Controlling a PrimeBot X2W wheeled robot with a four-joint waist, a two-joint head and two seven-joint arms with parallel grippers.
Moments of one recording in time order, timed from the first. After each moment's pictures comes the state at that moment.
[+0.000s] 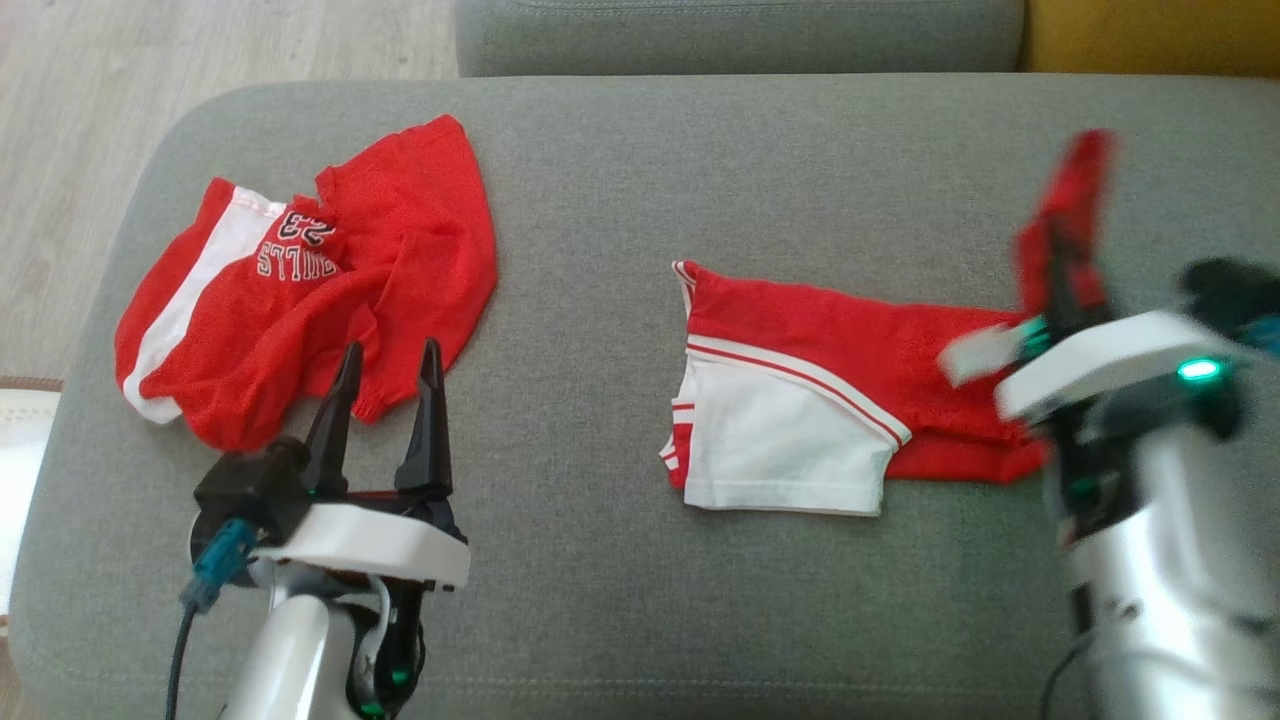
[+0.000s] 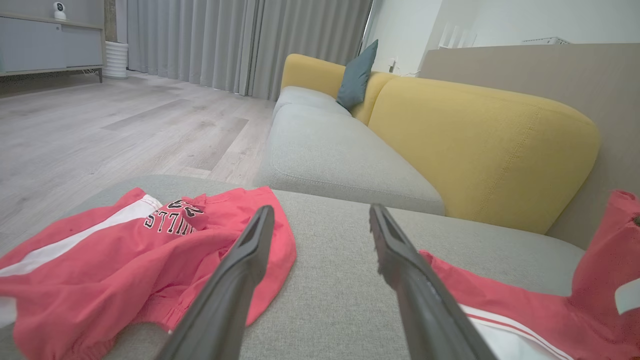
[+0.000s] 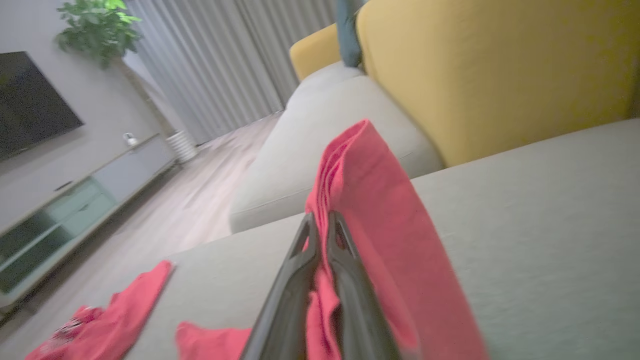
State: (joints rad) left arm -0.12 0.05 -0.20 0.15 -0.30 0.01 -0.25; right arm -0.44 -0.05 -0.11 0.45 0.35 0.13 0.06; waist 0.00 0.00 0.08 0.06
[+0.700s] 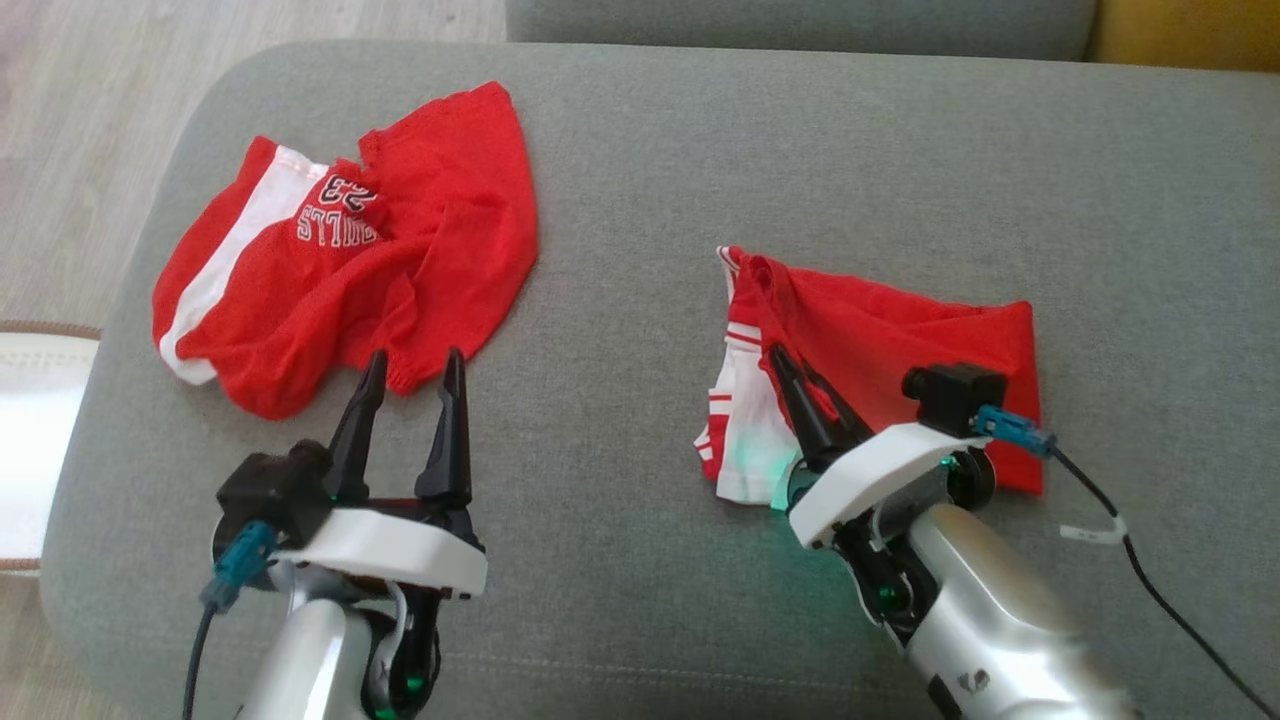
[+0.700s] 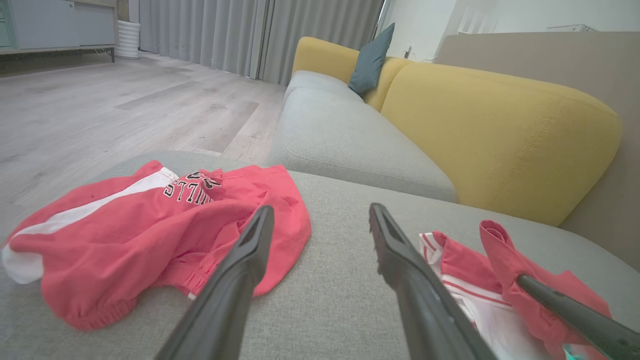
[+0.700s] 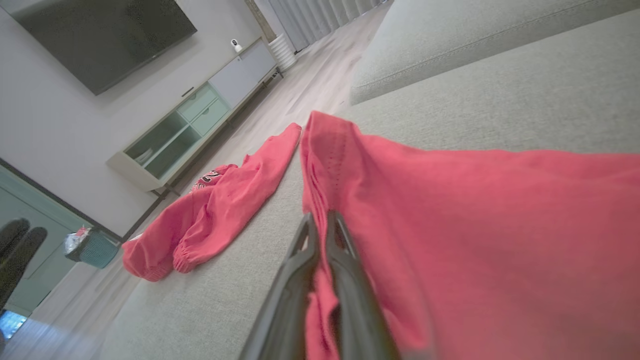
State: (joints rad) left arm -0.11 0.05 -0.24 0.16 -0.32 0.01 -0.25; right arm -0.45 -0.05 0.56 0.70 0.73 0.13 -0.18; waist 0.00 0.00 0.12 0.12
